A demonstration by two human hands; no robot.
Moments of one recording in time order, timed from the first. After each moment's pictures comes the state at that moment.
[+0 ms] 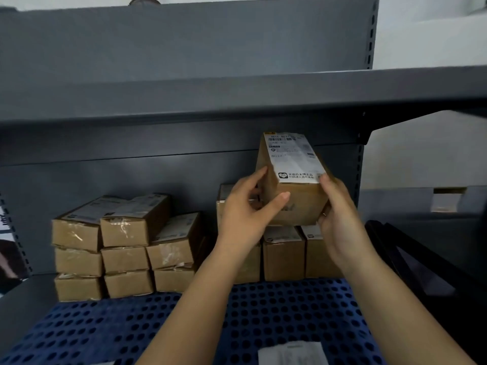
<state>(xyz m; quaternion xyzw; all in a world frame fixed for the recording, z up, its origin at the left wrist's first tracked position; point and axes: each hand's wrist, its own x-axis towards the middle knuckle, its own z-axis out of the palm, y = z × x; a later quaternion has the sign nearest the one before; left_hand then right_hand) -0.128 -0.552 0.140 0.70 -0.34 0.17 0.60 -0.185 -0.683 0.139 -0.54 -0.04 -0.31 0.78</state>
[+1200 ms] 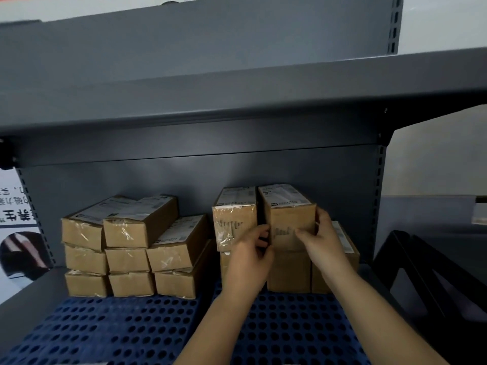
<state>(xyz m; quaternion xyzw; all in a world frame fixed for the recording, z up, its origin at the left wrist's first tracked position) -0.105 -0.579 0.065 0.82 -0.23 0.19 0.48 -0.121 -0.719 0.083 -0.74 0.05 -0.25 0.62</state>
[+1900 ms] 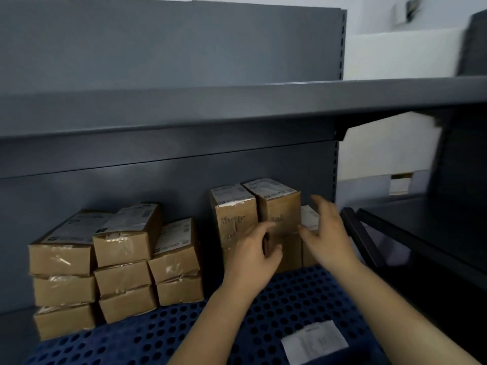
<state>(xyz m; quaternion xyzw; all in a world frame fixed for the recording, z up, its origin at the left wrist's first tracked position) -0.115 -0.523 0.081 0.80 -0.42 0.12 0.42 -0.172 -0.677 0.087 -0.86 0.15 -0.38 0.30</state>
